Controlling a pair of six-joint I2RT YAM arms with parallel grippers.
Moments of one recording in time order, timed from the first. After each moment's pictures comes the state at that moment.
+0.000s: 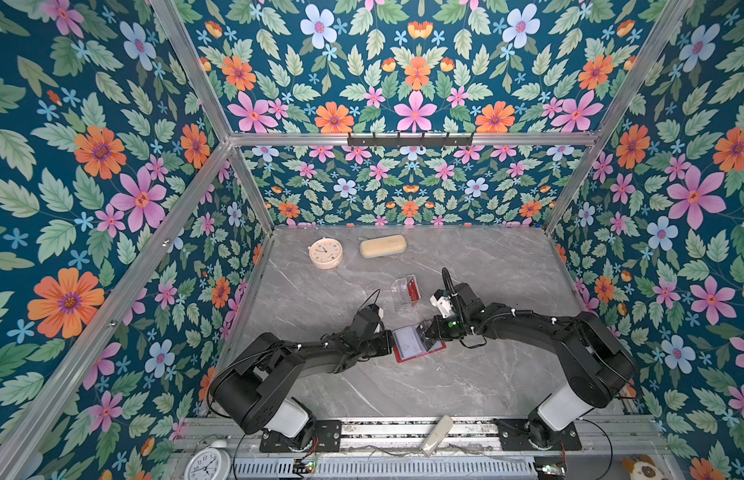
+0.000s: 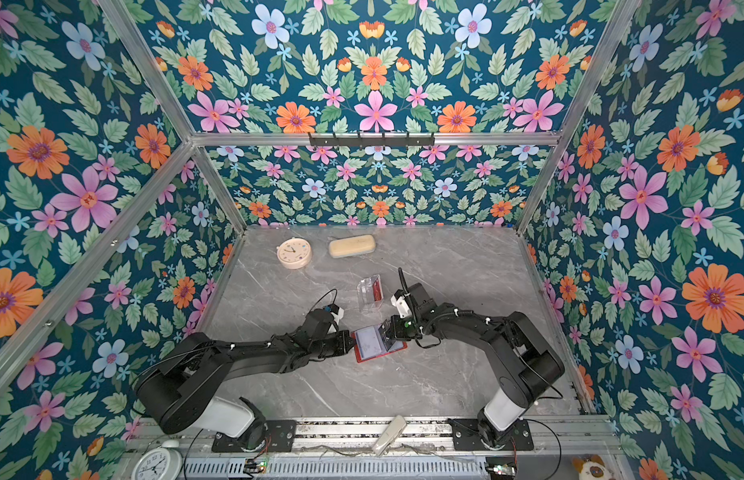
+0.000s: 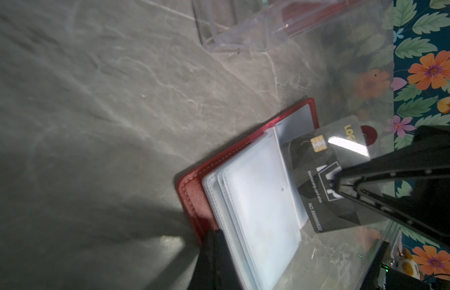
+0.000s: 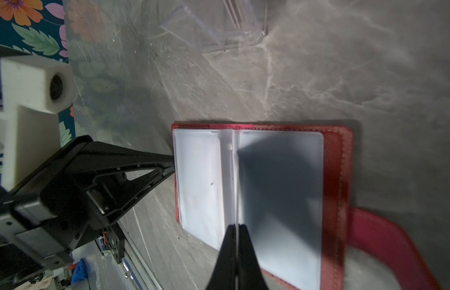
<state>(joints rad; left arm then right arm) -0.71 1.49 0.46 0.21 0.22 -0.76 0.59 1.63 0.81 -0.18 -0.48 0.55</state>
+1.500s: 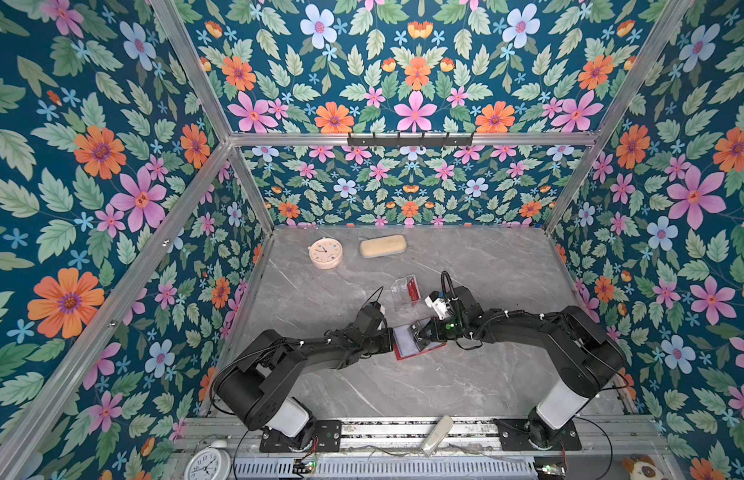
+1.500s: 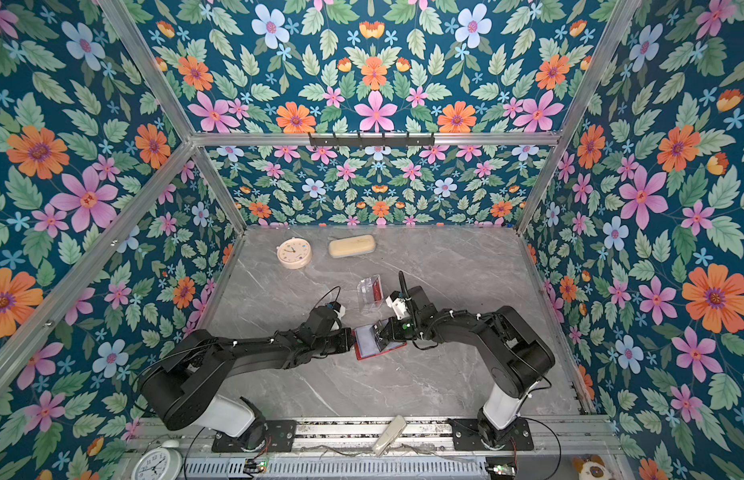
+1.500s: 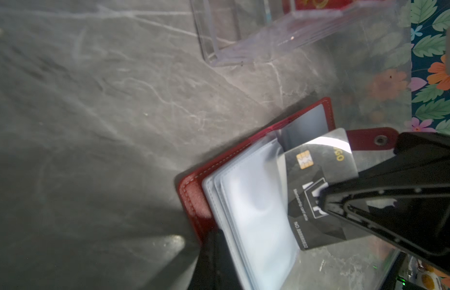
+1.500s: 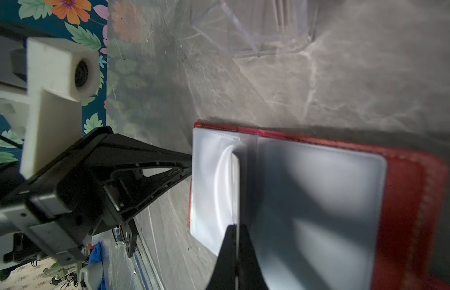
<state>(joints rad) -0.71 1.52 0.51 0.15 0.18 -0.73 0.58 1.70 0.76 0.04 -0.58 0.54</state>
